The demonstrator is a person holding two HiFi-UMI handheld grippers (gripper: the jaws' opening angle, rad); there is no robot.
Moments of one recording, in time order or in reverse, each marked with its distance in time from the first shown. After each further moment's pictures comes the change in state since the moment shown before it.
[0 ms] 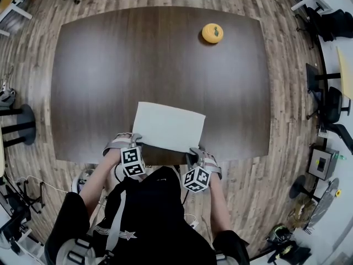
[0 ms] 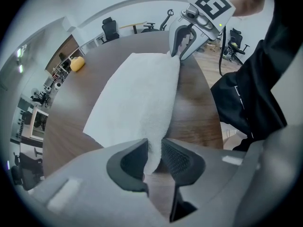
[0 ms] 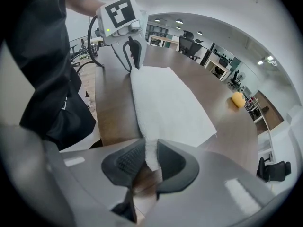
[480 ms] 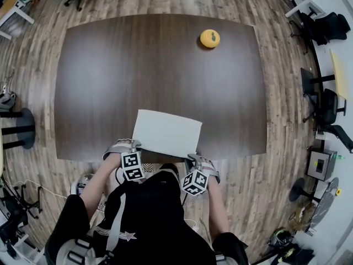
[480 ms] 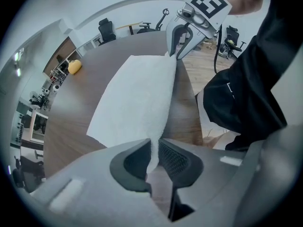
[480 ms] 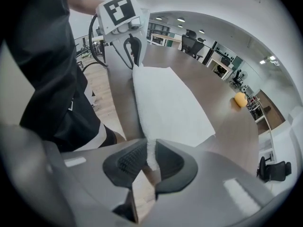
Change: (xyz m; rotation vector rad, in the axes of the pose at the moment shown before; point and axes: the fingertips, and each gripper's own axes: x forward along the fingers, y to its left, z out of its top) left arm -0.019 -0.041 -0.010 0.031 0.006 -0.006; right arm -0.020 0.041 -0.005 -0.001 0.021 0.025
